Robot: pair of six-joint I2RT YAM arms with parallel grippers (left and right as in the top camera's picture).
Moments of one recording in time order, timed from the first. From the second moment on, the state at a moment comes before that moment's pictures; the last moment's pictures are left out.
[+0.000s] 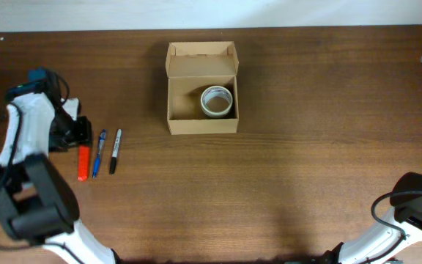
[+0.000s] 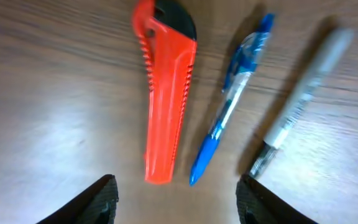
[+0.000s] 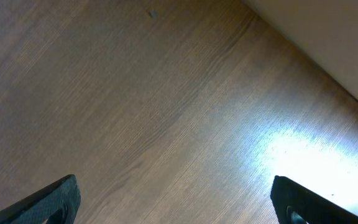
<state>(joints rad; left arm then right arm) 0.32 1.96 1.50 -1.16 -0.06 0.13 -0.55 2.00 2.44 -1.58 0.20 0.28</state>
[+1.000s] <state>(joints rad) 0.34 2.12 1.49 -1.02 -0.06 0.24 -0.55 2.00 2.44 -1.58 0.20 0.28</state>
